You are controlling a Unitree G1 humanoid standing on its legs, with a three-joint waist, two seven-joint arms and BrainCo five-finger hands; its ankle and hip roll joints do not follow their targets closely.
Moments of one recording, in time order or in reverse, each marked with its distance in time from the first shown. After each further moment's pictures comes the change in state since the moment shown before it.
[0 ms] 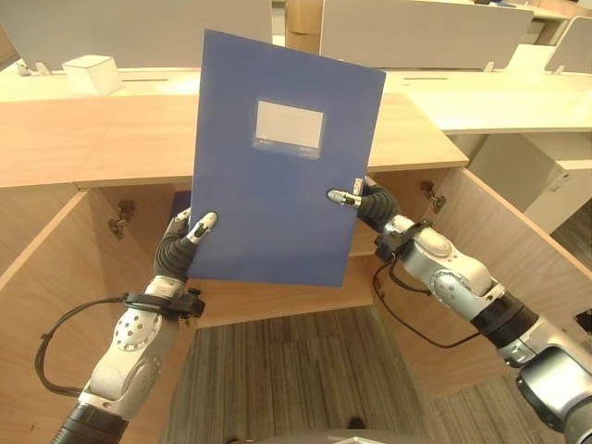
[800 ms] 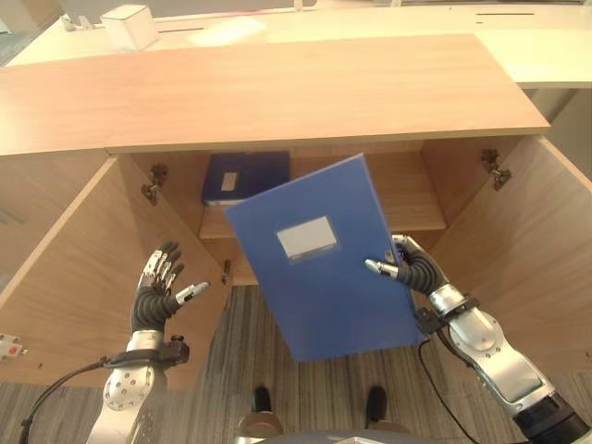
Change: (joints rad) left arm 0.276 -0.149 0.132 0.086 0.270 -0.070 0.079; right arm 0.593 -0.052 -0.250 -0.229 -0.807 -0.177 -0.040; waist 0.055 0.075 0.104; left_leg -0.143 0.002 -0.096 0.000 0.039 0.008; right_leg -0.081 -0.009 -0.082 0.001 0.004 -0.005
